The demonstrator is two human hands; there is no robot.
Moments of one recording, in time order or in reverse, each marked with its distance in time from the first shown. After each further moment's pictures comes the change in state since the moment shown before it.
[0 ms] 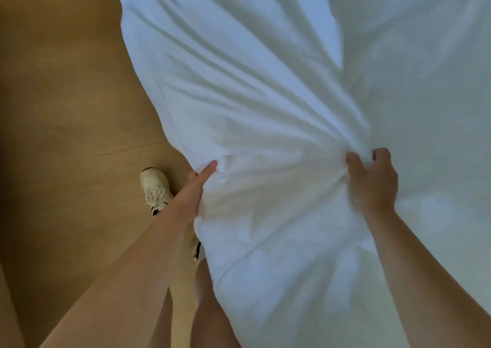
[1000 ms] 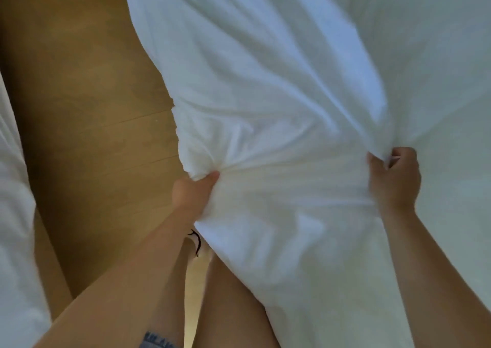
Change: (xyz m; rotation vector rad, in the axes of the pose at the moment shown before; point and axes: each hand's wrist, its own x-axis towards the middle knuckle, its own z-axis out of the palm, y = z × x) left_hand -0.057 -0.099 -0.020 0.526 0.635 0.086; right_hand -0.073 0.088 -0.014 0.028 0.018 0.104
